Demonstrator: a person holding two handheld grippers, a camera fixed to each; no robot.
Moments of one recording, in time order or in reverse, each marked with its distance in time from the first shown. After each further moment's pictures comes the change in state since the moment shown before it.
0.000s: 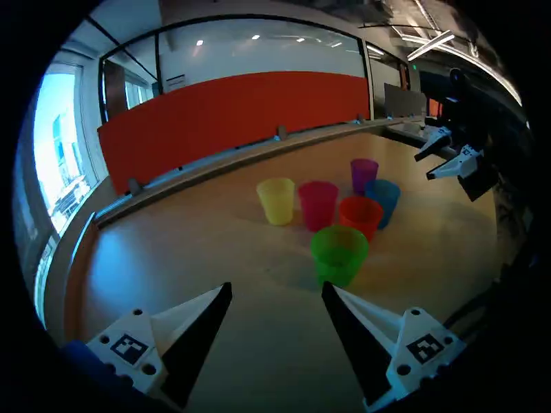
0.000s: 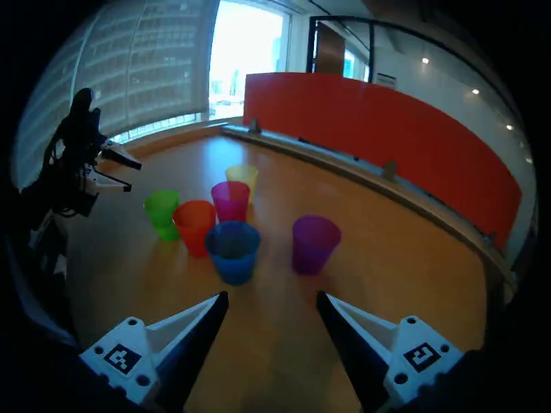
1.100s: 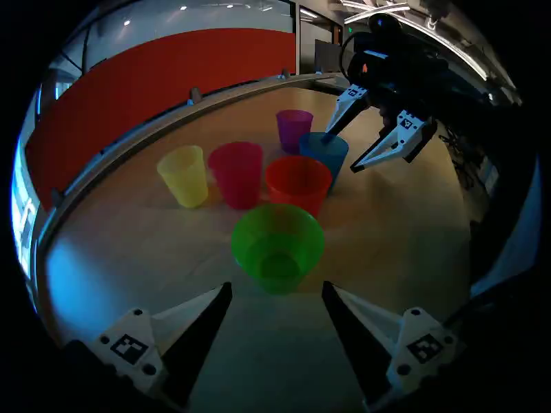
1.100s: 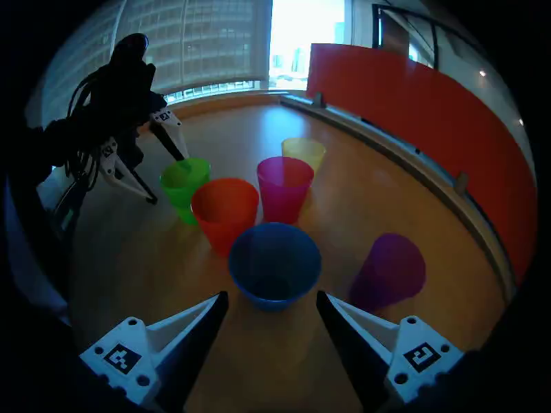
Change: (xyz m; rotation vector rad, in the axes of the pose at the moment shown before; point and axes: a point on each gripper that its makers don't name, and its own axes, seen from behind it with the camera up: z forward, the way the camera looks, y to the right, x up) left arm -0.031 0.078 0.064 -0.386 -0.212 0.164; right arm -0.007 -0.050 0.092 0.273 -0.149 -0.184
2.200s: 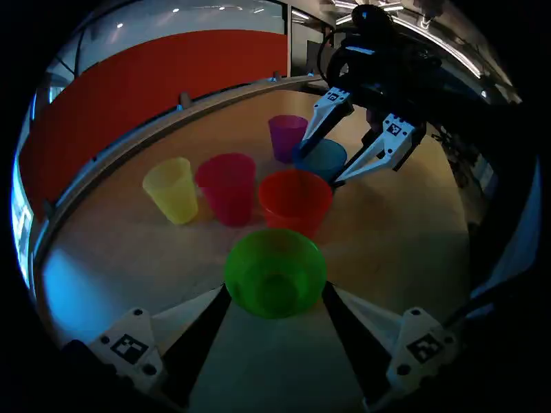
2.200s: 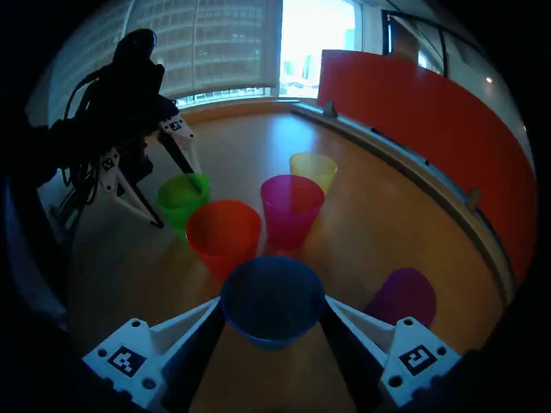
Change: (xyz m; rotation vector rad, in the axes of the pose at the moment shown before) left arm 0.020 0.003 0.022 -0.043 0.010 0.026; right arm 0.030 0.001 0.030 0.051 0.038 -0.033
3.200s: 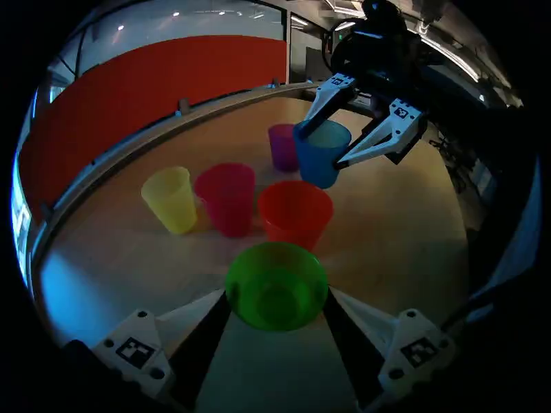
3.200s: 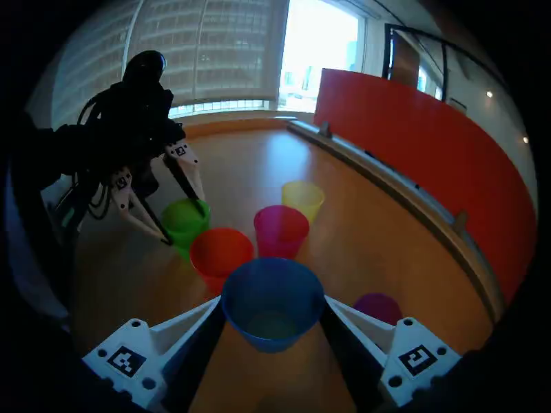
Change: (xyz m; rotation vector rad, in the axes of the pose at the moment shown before) left arm 0.013 0.001 0.005 -0.021 0.037 -0.011; right arm 0.031 0.012 -0.028 -0.035 0.049 -0.046
